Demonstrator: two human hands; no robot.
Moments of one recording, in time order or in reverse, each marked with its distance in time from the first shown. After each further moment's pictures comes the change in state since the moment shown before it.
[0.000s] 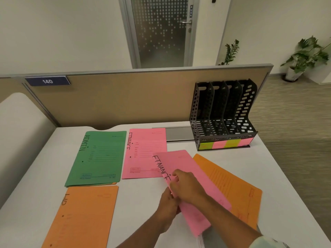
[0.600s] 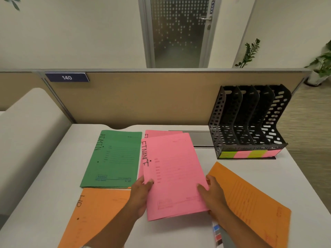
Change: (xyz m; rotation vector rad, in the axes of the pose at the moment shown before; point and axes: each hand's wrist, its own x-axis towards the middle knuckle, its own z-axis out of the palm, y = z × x) left_hand 0.026 0.052 -0.165 -0.189 0.429 -0.032; right_hand 0.046 0.037 0.036 0.485 0.193 0.293
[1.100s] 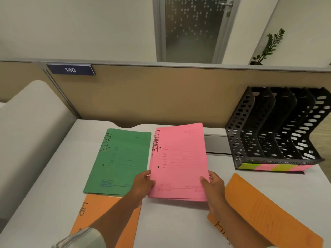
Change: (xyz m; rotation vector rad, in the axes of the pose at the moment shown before) left_hand 0.098 0.042 -0.033 0.417 0.056 -0.046; right_hand 0.078 -0.048 0.064 0.307 0.080 0.113
